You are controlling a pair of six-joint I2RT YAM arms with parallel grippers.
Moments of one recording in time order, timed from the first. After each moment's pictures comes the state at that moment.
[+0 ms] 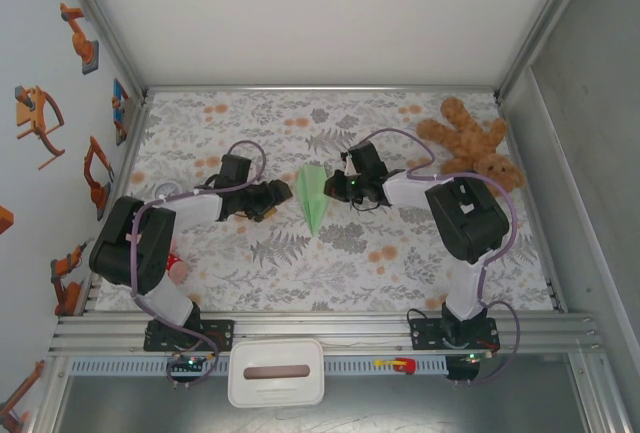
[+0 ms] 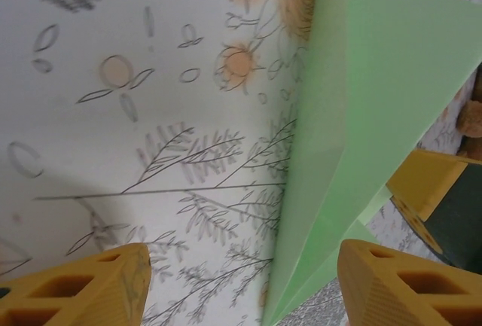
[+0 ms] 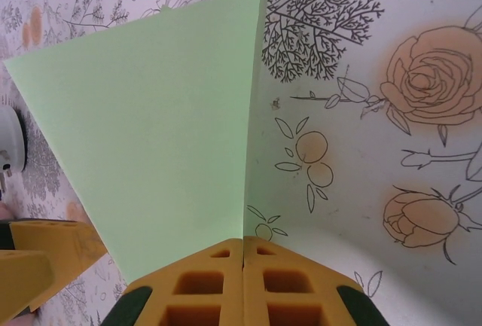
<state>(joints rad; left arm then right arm) -0.42 1.65 0.78 -0.06 0.47 -0.86 0.55 1.92 1.06 0.03 -0.43 0.74</state>
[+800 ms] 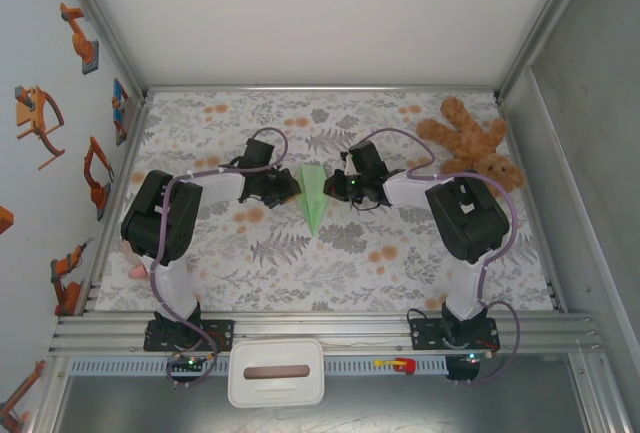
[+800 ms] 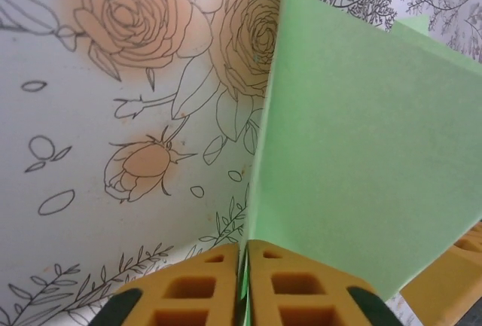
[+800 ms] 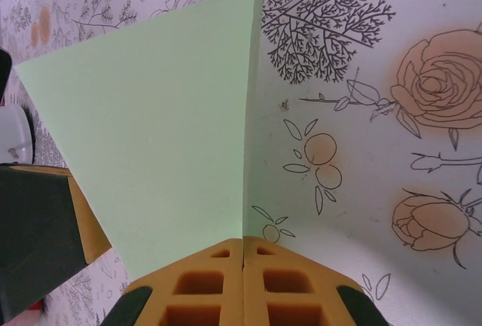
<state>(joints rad) -0.48 1.88 1.05 -0.16 0.44 -0.83 0.54 1.92 1.06 0.04 -0.44 0.74</state>
